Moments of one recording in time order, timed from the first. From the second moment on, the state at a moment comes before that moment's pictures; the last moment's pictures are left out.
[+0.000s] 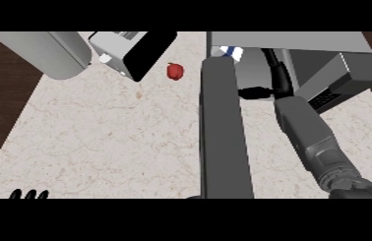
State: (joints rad) left arm 0.73 0.03 0.06 -2.10 0.19 -0.50 -0.46; right arm -0.95 -0.18 -0.42 -0.14 0.37 -0.23 -0.85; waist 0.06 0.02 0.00
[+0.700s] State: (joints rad) left arm 0.63 0.00 -0.15 -2.12 0.03 -0.39 -0.36; right arm -0.73 -0.12 -0.39 -0.26 0.32 -0.06 -0.94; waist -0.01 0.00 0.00
